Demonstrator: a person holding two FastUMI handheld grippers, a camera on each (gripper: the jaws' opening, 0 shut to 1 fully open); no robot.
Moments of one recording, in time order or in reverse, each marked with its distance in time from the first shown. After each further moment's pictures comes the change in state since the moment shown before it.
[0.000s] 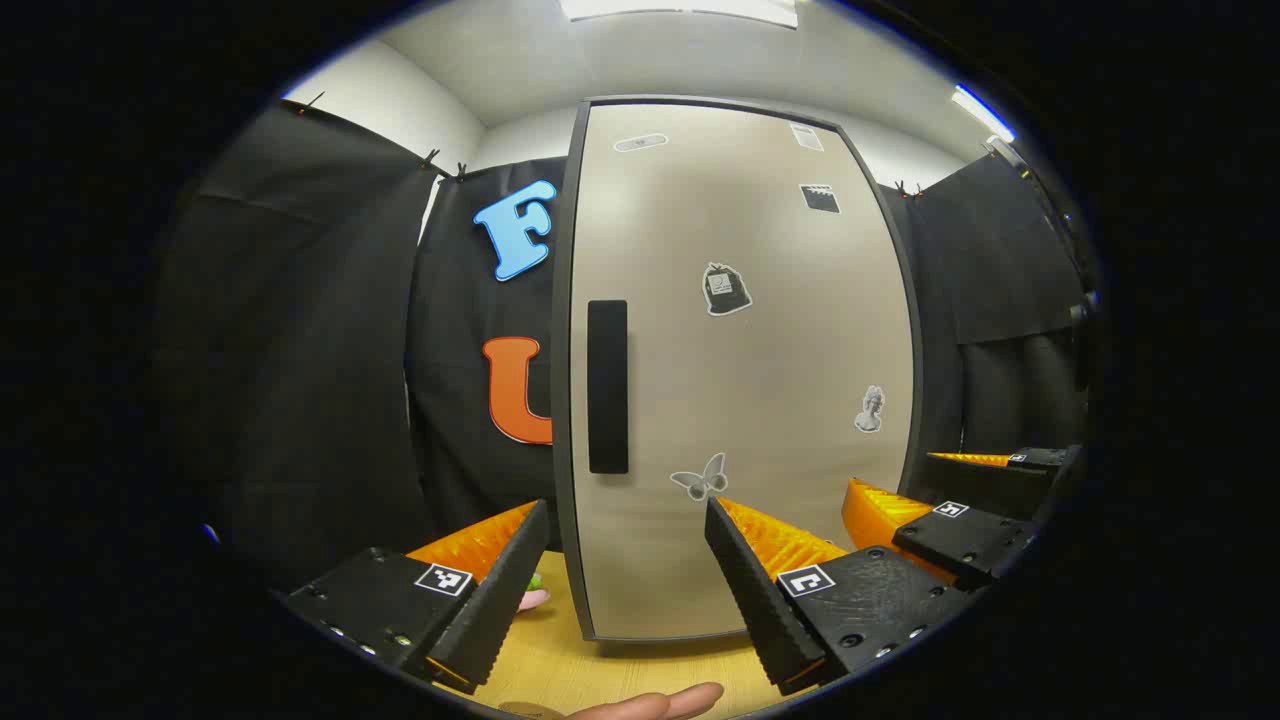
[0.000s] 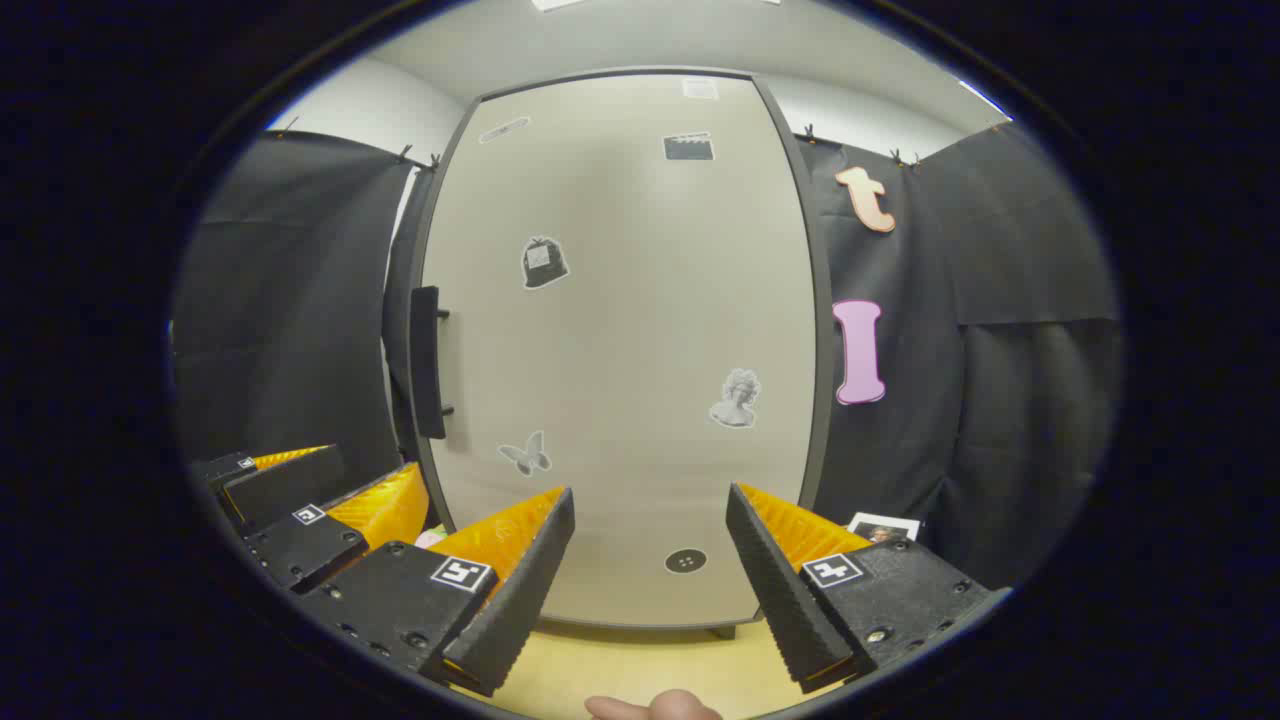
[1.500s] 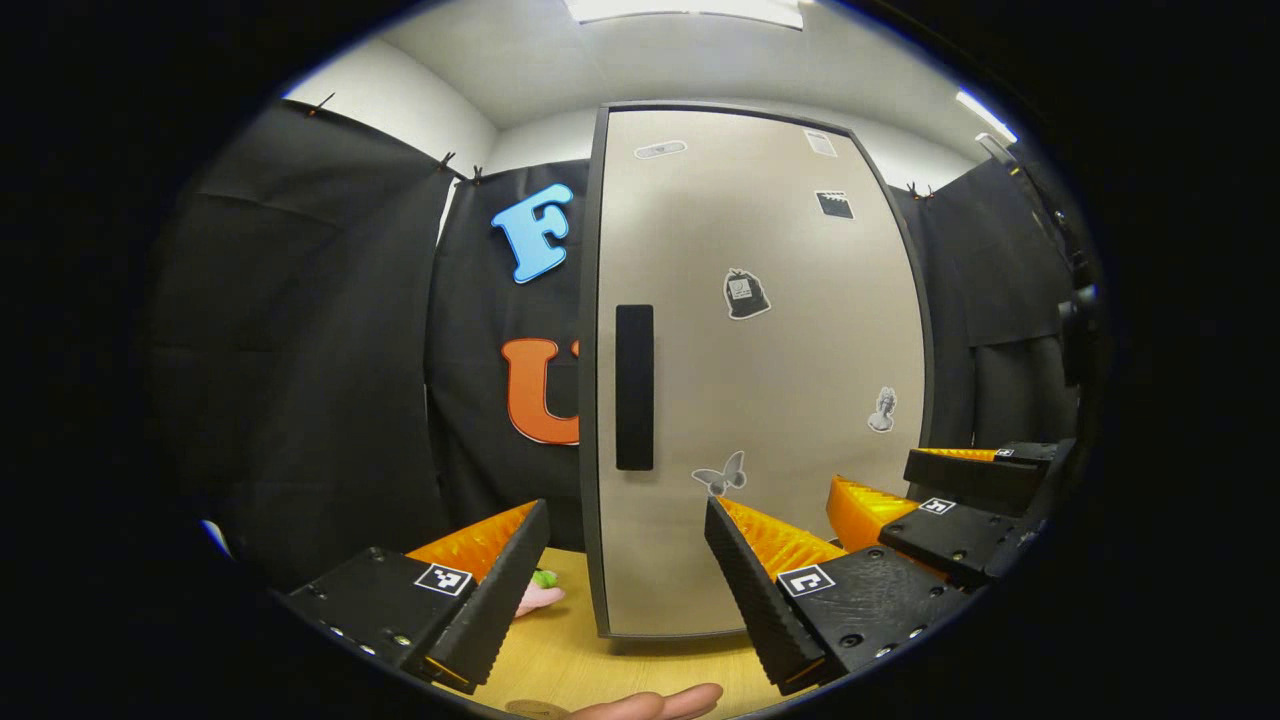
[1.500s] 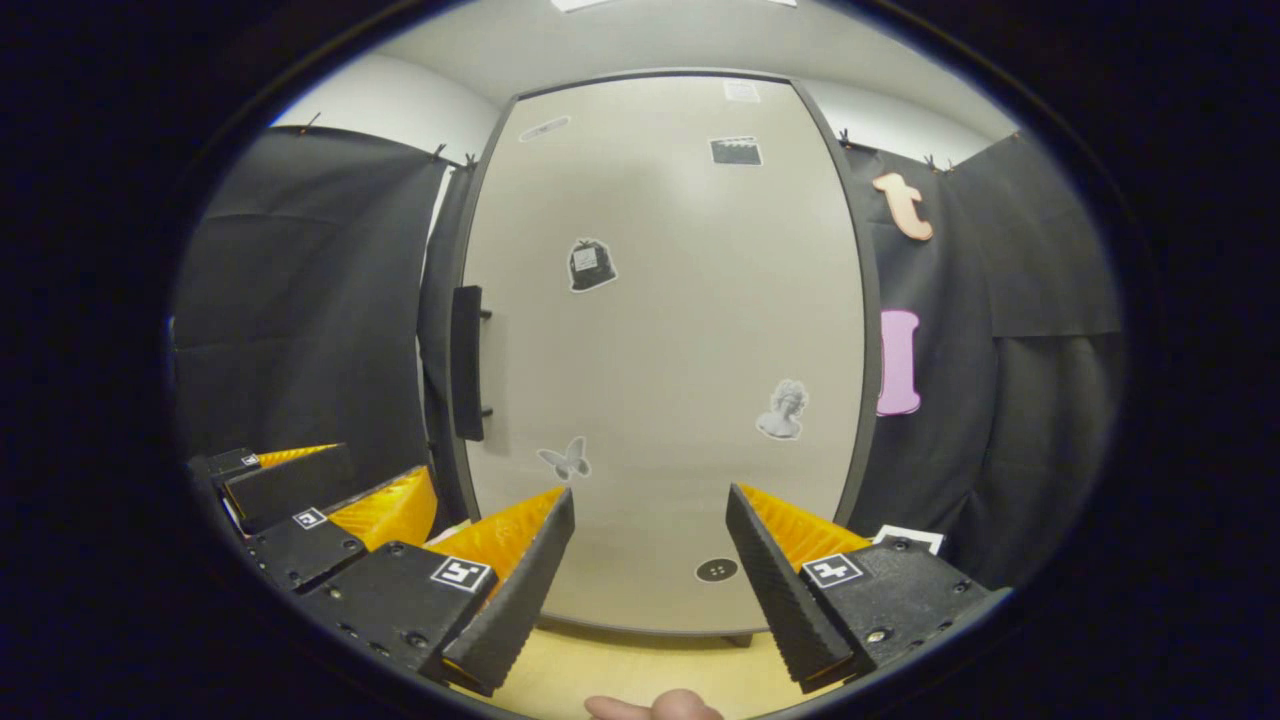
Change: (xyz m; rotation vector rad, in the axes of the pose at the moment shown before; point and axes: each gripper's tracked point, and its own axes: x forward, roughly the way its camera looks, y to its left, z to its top) left arm -0.013 0.019 0.001 0.005 -0.008 0.053; right arm 0.006 0.028 0.002 -0.034 -0.003 0.104
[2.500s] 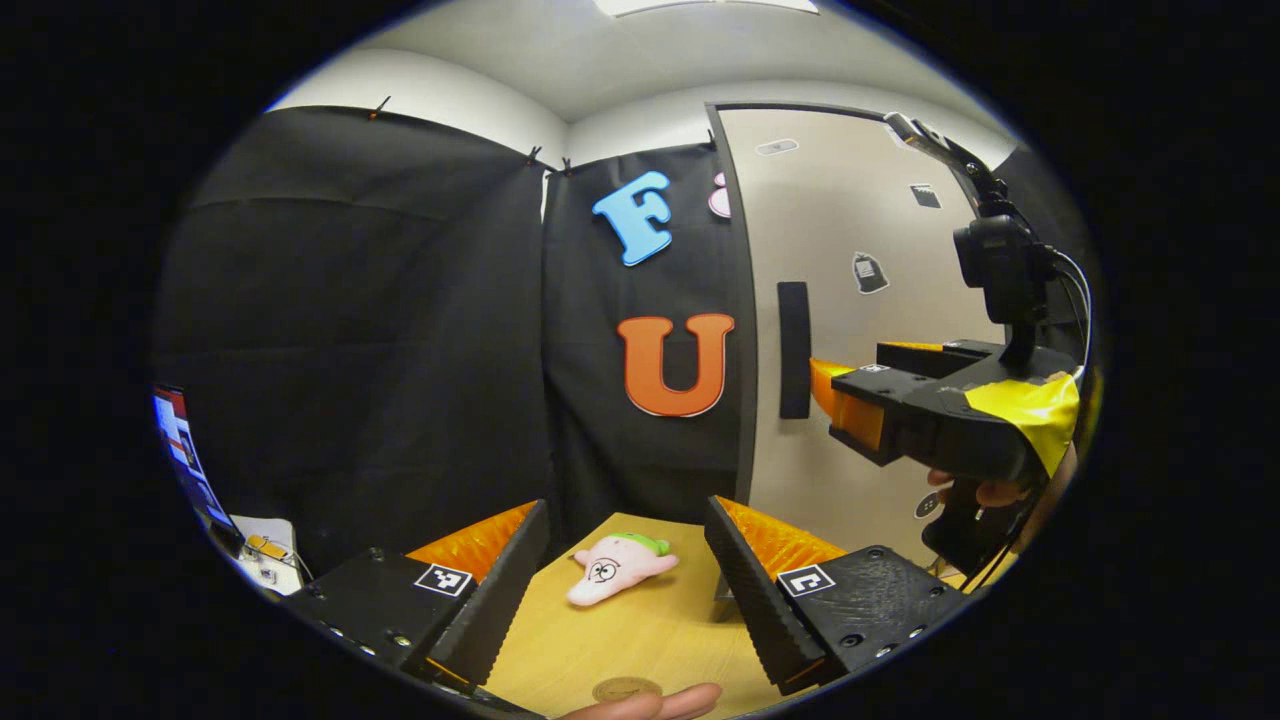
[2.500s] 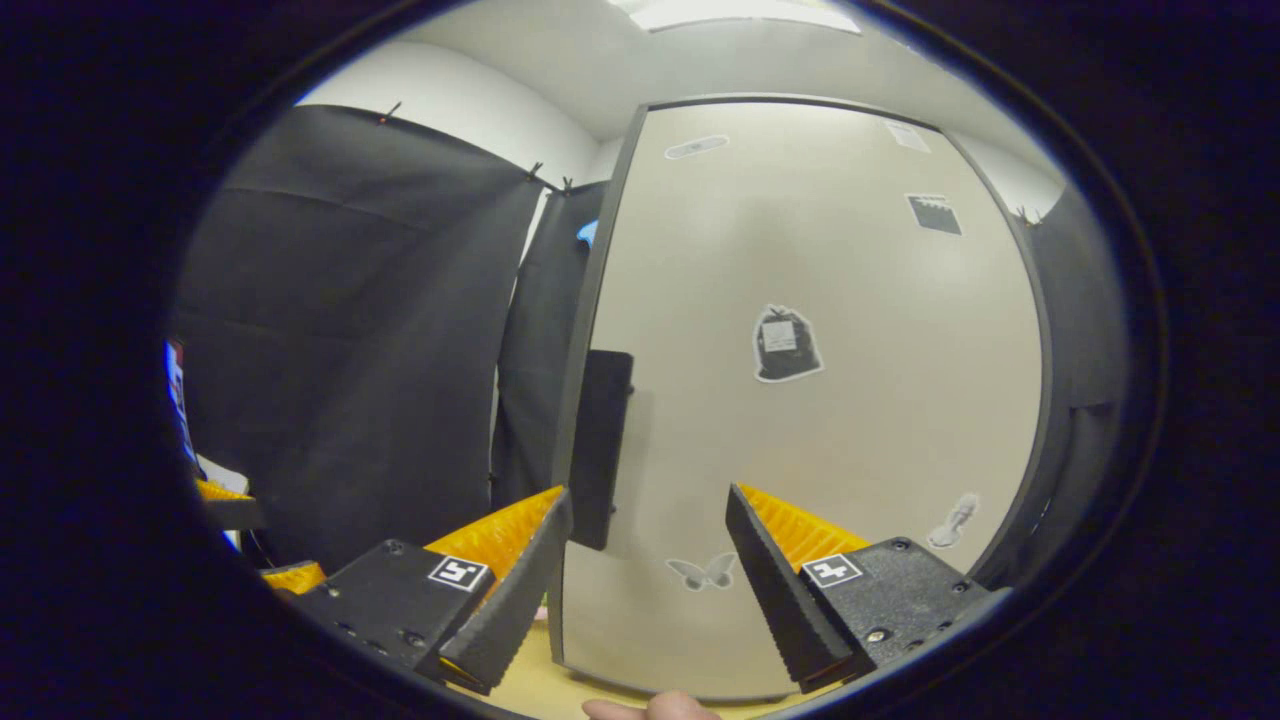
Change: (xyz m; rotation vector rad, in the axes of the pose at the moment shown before) left arm -0.073 0.119 -0.029 0.010 0.097 0.303; right arm 0.071 0.120 0.059 -0.155 -0.160 0.247
